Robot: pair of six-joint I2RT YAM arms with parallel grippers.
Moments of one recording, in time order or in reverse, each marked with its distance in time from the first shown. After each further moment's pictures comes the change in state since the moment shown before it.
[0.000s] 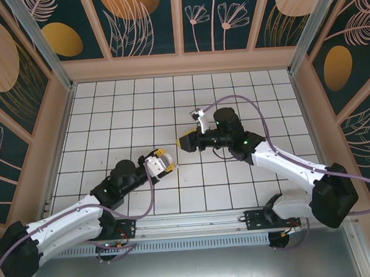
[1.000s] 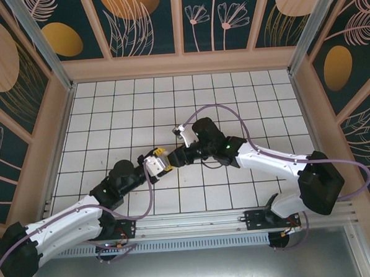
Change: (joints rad) left arm 0.000 -0.024 0.000 0.019 -0.001 0.004; right arm 0.163 0.131 0.058 -0.084 0.053 -0.019
